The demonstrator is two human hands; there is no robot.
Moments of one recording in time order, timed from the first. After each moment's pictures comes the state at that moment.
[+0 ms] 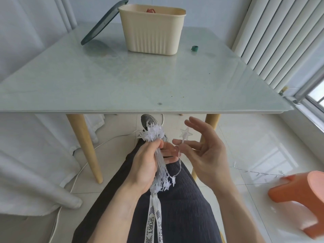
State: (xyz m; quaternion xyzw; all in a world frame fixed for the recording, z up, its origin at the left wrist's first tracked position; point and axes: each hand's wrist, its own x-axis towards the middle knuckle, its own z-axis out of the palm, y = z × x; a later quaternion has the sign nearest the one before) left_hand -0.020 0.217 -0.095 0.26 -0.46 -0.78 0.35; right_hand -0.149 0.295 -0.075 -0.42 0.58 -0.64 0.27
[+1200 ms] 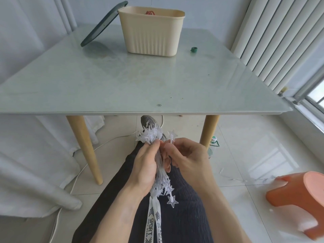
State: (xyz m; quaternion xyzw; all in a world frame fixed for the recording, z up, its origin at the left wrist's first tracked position) left_hand -0.024 0.220 -0.103 0.31 -0.45 -0.74 0.38; right_hand -0.130 0.283 -0.084 -0.39 0.58 -0.62 0.36
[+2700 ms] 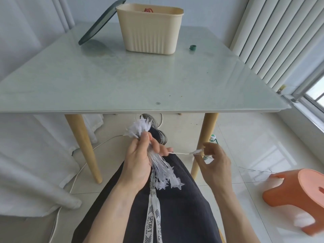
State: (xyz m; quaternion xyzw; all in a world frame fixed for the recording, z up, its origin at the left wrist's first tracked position) left_hand -0.018 0.210 -0.101 0.26 -0.41 -0.75 0.45; right_hand -0.197 0.305 -0.163 -0.35 0.80 -0.48 0.07
